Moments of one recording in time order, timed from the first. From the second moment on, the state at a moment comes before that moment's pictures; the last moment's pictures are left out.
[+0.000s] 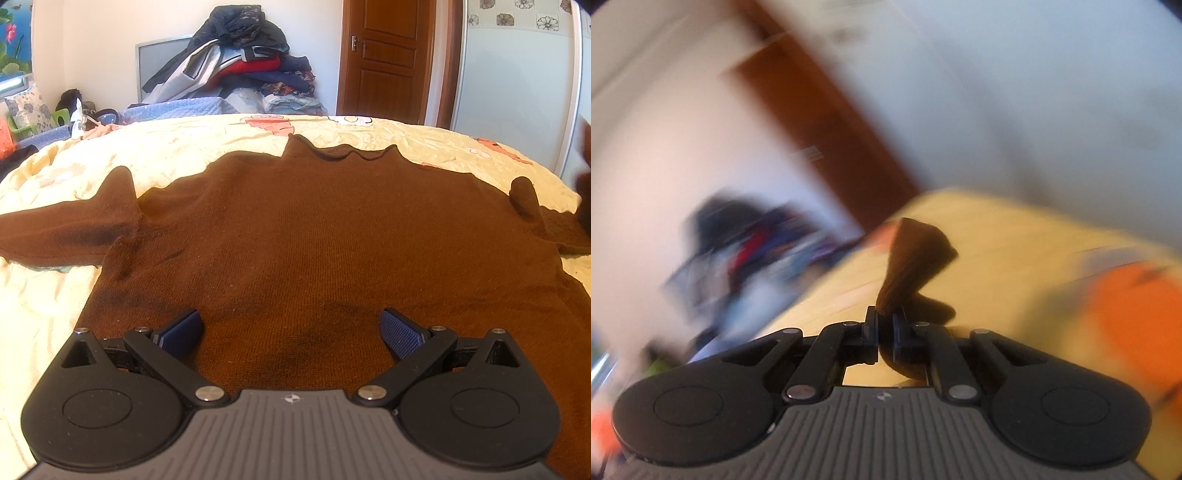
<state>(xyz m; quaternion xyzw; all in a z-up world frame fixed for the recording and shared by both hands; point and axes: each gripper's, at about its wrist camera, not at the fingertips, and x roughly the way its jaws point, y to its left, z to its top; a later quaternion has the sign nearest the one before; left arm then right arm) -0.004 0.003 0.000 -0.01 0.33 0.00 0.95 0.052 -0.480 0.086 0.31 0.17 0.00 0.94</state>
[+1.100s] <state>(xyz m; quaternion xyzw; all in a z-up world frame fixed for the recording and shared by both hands) 0.113 -0.020 0.027 -0.15 0.42 -0.05 0.89 -0.013 -0.252 0.006 0.16 0.28 0.17 0.93</state>
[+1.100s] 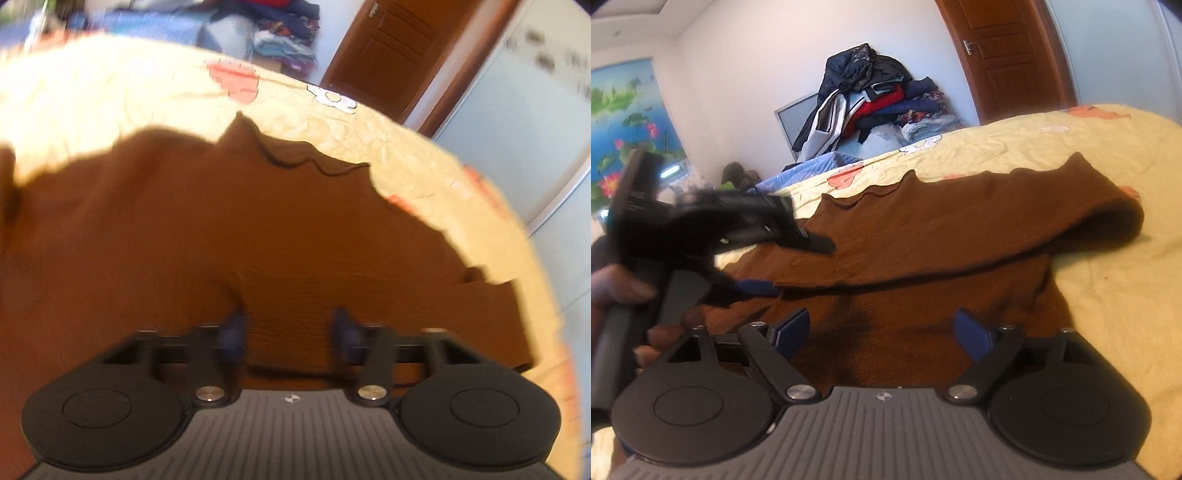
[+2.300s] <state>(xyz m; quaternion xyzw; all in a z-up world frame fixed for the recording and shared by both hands) 0.068 0.099 0.032 0.03 0.34 0.13 0.93 -0.006 -0.243 0.005 0.15 0.29 0.17 0.93</state>
